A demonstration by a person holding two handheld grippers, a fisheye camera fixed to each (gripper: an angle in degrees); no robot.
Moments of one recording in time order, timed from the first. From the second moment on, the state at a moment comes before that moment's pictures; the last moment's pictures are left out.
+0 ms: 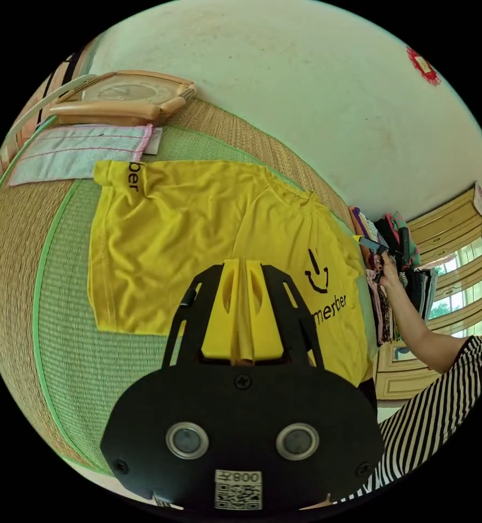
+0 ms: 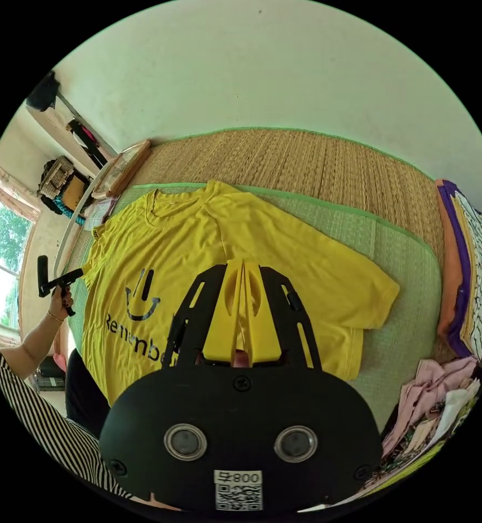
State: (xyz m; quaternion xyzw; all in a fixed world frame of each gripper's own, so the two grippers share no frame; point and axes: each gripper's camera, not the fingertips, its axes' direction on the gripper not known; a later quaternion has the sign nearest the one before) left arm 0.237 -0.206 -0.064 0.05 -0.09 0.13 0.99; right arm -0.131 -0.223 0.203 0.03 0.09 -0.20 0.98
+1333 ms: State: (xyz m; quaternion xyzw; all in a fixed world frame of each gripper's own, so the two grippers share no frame) left arm 0.683 -0.240 0.263 -0.15 0.04 0.44 0.88; right arm 0.074 0.001 0.148 0.13 -0.02 0.00 0.99
